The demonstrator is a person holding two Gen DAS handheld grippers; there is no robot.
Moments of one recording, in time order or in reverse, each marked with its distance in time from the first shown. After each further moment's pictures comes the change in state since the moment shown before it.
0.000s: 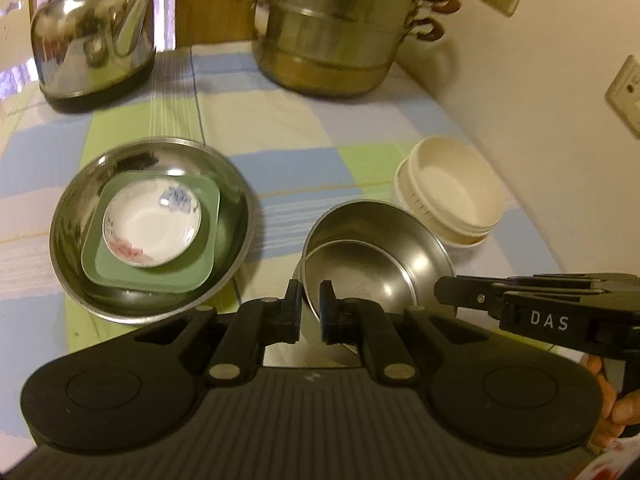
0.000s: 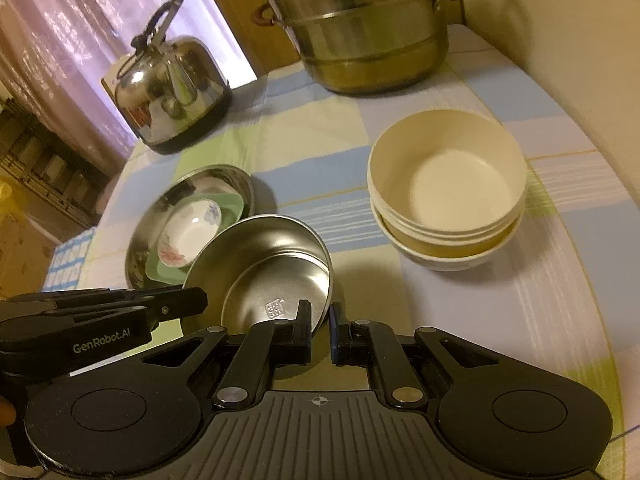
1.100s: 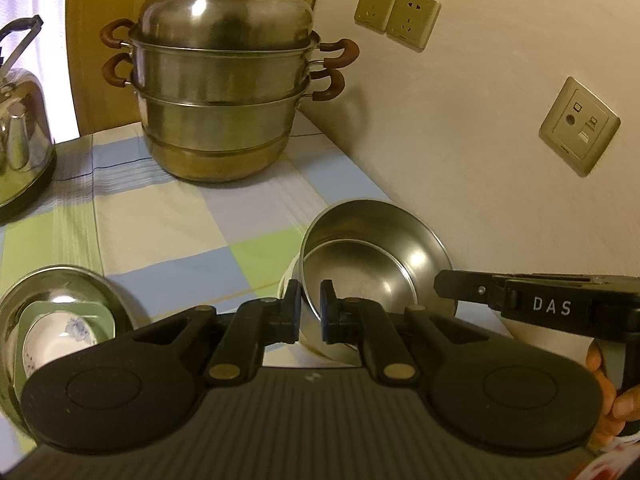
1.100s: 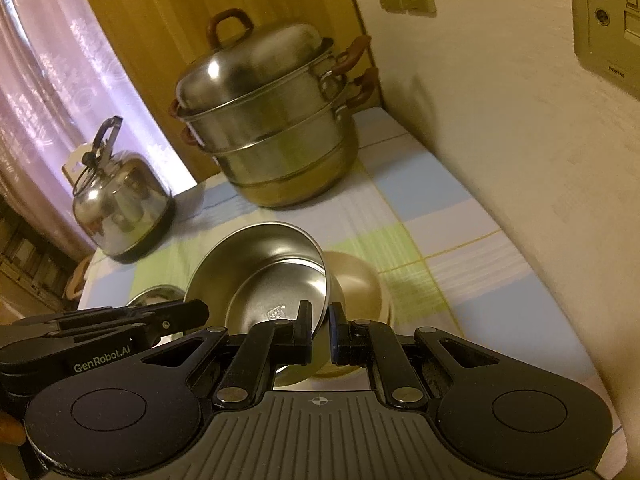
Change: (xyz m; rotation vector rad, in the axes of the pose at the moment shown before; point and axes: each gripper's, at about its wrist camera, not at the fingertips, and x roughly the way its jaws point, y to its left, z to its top) left arm 0.024 -0.084 0.079 0.136 -0.102 -0.145; right arm -0.069 -0.062 0.062 0.110 -0.200 -0.111
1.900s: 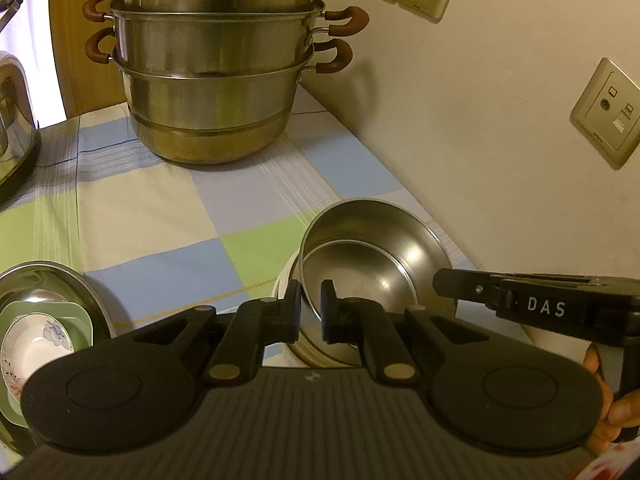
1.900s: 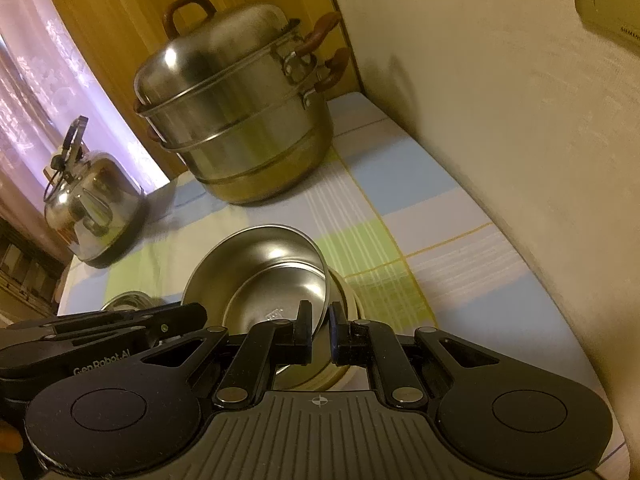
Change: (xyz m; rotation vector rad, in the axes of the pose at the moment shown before) left arm 0.046 0.000 0.005 -0.008 0.066 0.016; right arm 0.040 -0.027 0.008 0.036 0.043 -0.027
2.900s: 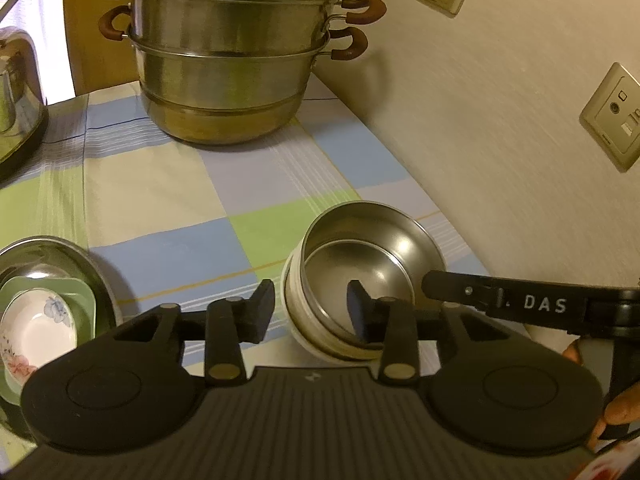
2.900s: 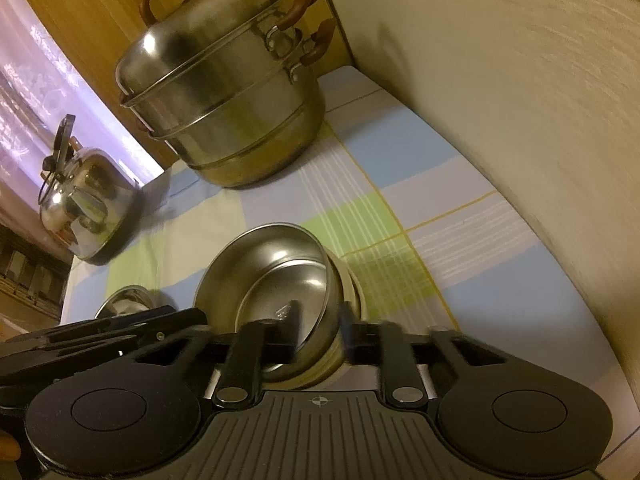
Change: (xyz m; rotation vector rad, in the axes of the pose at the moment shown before) left arm -0.004 0.009 -0.007 -0.050 0.032 0.003; right arm 0.010 -0.008 -0.004 0.060 0.049 0.015
